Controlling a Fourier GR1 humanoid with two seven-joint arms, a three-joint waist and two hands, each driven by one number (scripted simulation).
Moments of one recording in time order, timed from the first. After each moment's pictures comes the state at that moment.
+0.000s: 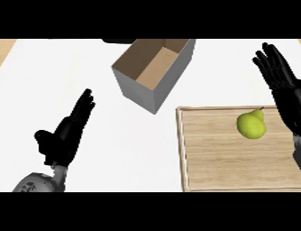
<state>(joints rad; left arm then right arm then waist) -0.12 0.32 -0.36 -1.54 0.25 0.30 0.04 -0.31 -0.58 0.23 -1.57 -0.38 -0.11 -0.19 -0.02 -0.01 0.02</state>
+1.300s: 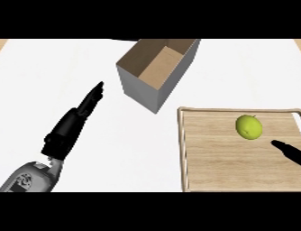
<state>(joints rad) -0.22 0.42 -0.43 -1.57 0.17 0.17 0.05 0.02 -0.73 0.33 -1.23 0.25 -0.86 0.56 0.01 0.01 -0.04</state>
